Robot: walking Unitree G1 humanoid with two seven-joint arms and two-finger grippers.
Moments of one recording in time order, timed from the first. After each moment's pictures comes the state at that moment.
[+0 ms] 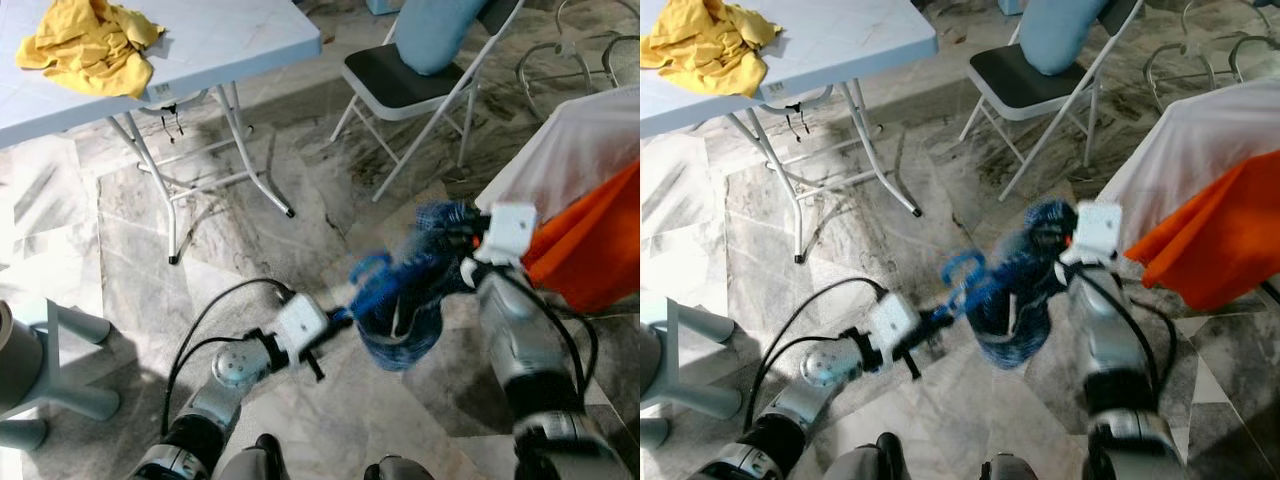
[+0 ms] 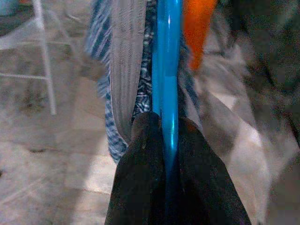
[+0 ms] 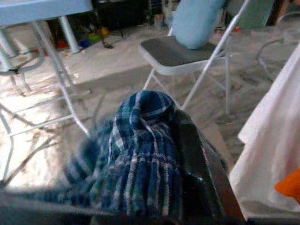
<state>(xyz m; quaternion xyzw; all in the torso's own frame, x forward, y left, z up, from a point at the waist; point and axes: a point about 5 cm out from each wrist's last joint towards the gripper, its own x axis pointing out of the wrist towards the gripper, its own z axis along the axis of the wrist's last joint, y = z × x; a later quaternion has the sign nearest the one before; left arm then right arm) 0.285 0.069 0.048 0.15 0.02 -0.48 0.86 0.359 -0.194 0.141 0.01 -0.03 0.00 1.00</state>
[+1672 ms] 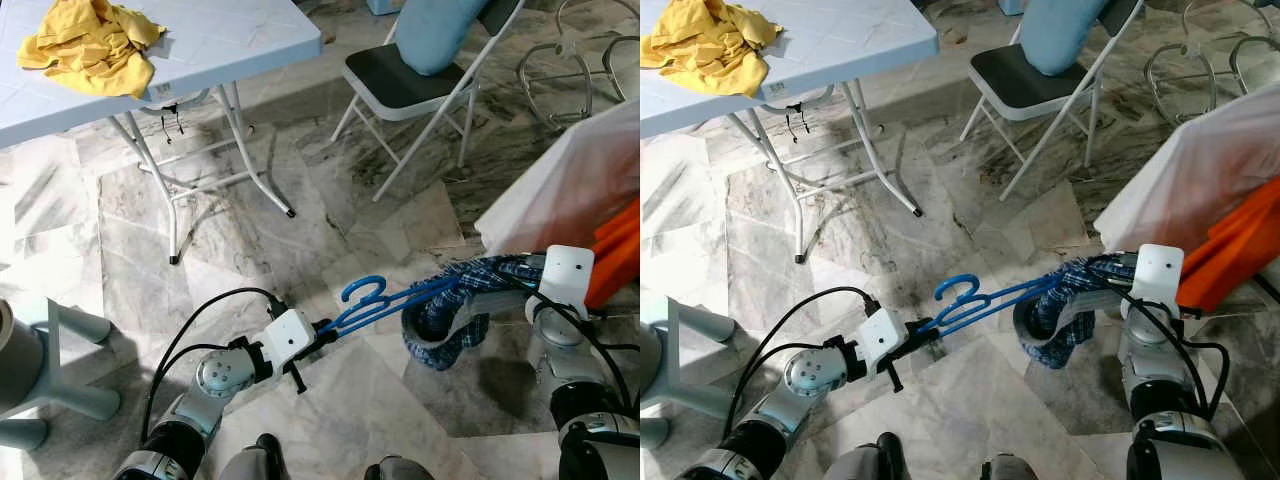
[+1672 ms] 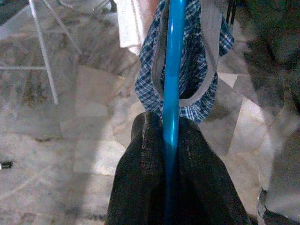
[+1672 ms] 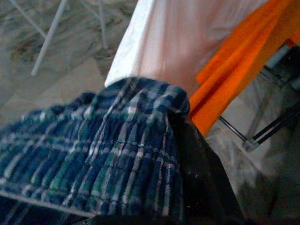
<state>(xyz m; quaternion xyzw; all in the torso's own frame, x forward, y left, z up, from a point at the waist) 0.283 0.097 0.039 0.19 0.05 -0.48 0.86 0.328 -0.284 0.087 -0.09 0.10 -0.25 0.96</state>
